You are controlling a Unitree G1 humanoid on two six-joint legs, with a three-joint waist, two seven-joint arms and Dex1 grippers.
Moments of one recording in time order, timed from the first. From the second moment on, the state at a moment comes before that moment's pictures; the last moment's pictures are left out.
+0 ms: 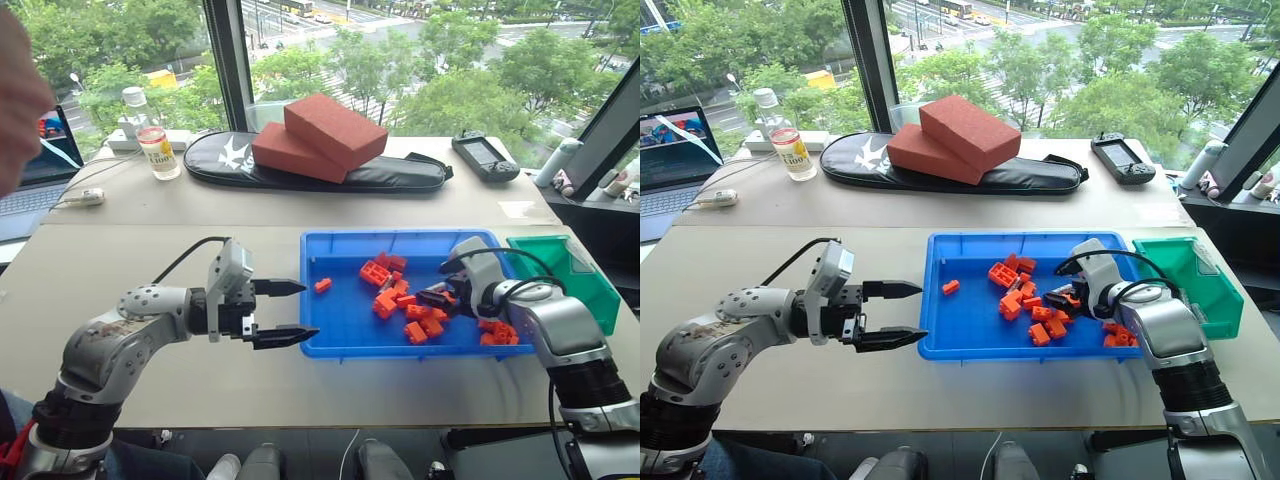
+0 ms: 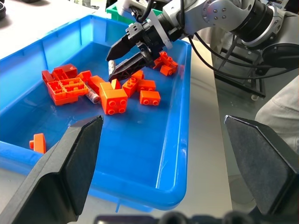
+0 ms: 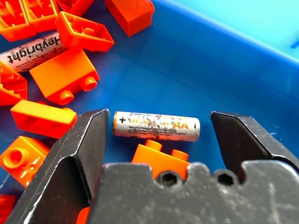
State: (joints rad) left arm -0.35 0.72 0.01 -0.42 -0.75 0.74 -1.00; right arm -0.50 -0.68 0.06 -0.01 0.26 0.93 0.55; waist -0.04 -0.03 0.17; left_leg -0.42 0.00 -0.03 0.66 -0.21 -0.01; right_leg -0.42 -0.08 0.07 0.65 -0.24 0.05
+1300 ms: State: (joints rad) left arm -0.35 0.72 0.00 -0.40 -0.73 0.72 -1.03; right arm -0.46 -0.80 -0.42 -0.12 0.22 1.00 0.30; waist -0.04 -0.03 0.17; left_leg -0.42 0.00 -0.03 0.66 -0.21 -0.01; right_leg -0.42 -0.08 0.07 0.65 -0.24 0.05
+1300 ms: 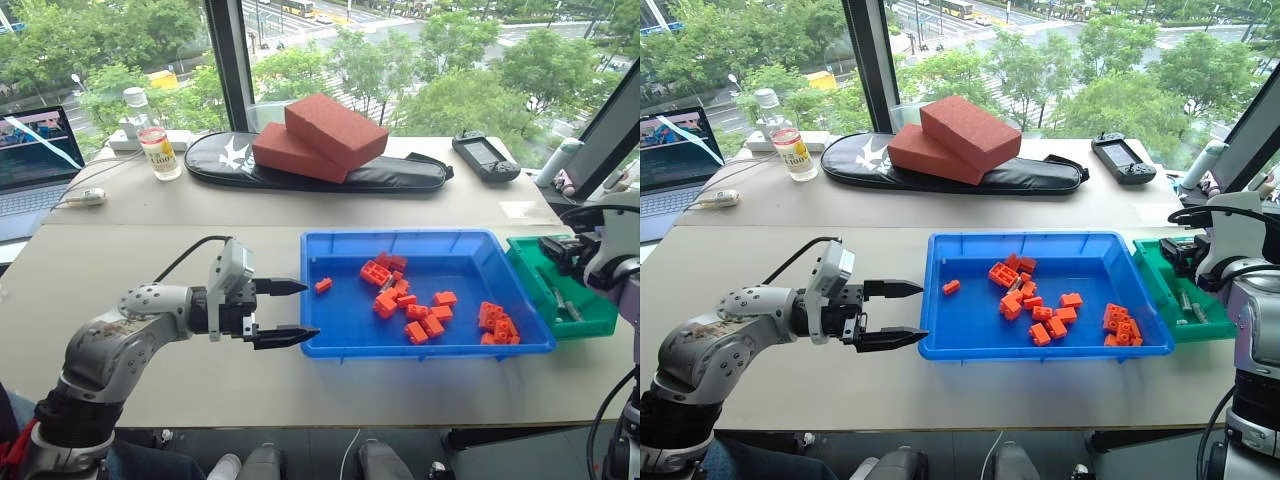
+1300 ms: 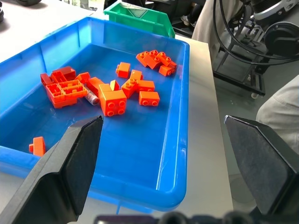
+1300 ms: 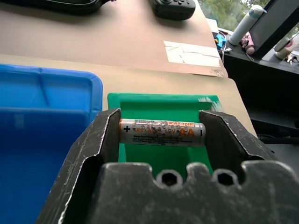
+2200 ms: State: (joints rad) left arm -0.38 0.70 -0.01 -0.40 -0.72 0.72 -1.02; right arm -0.73 -0.56 0.26 0.03 0.25 0.88 0.63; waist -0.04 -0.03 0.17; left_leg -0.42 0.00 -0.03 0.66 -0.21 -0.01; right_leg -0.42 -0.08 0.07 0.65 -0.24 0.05
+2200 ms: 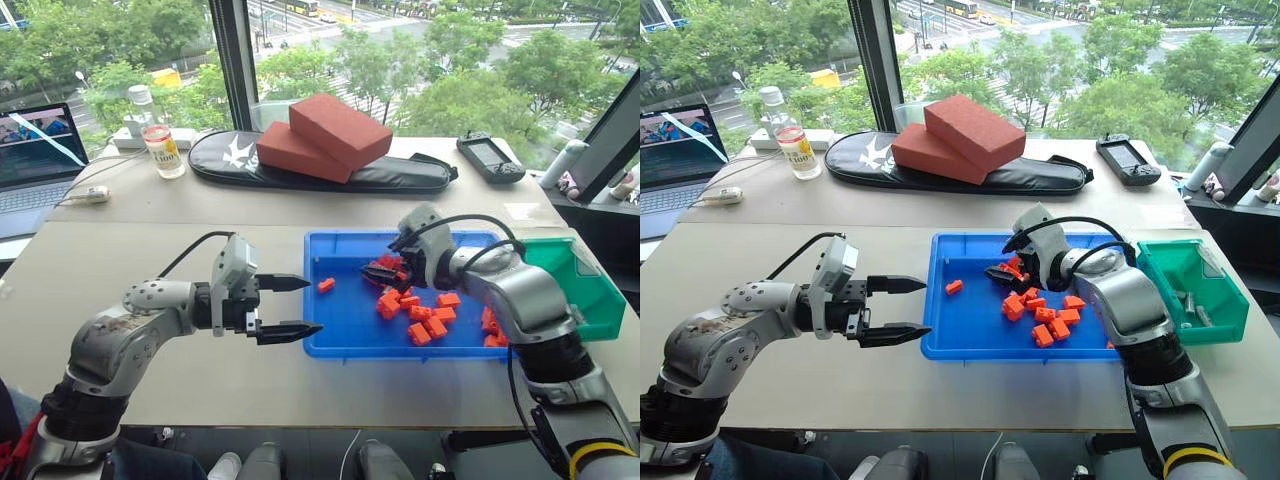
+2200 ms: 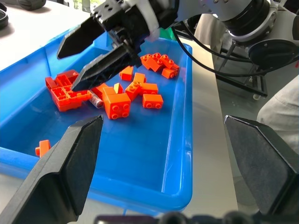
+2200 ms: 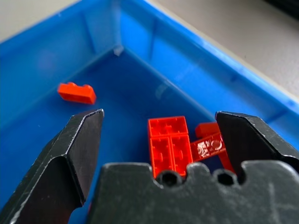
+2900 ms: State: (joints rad) left arm -0.35 0.71 0.00 -0.42 -0.72 0.72 -1.02; right arm -0.74 -0.50 0.20 -0.01 0.26 0.84 0.73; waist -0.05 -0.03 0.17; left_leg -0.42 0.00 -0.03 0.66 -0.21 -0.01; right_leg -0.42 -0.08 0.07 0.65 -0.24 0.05
